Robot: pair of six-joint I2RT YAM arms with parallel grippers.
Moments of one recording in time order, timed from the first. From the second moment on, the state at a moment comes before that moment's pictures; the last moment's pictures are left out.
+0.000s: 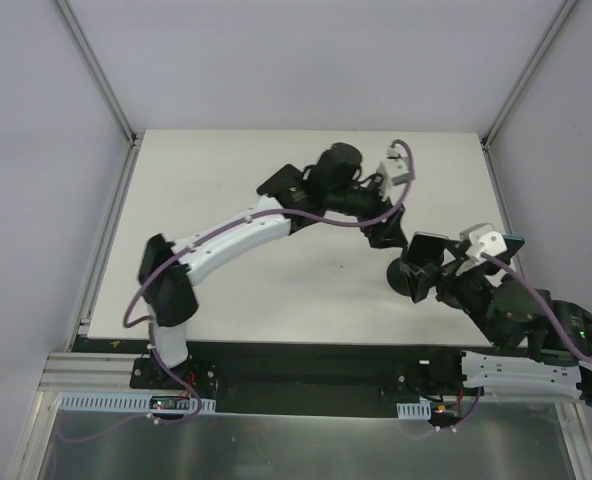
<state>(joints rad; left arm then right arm) -0.96 1.97 1.90 -0.33 0.65 -0.07 1.44 0.41 1.02 -0.84 0.94 0.15</state>
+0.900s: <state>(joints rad) -0.76 0.45 0.46 -0.27 -0.41 -0.55 0.73 1.93 1.97 -0.68 0.59 0.24</state>
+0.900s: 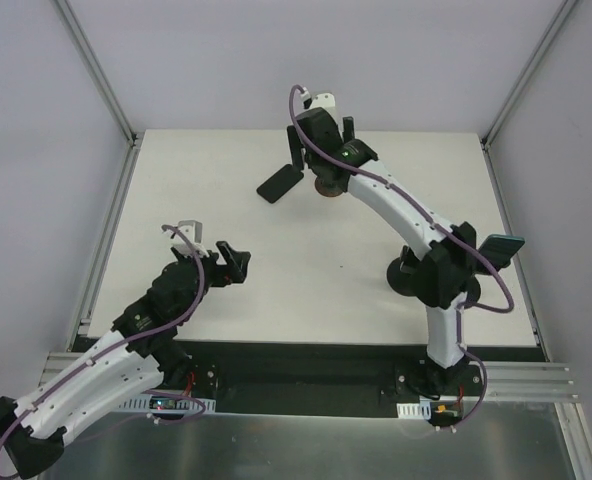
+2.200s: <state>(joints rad) -0.76 0.69 0.56 -0.03 -0.11 -0.41 0.60 2.37 2.17 -0.54 0.57 0.14</state>
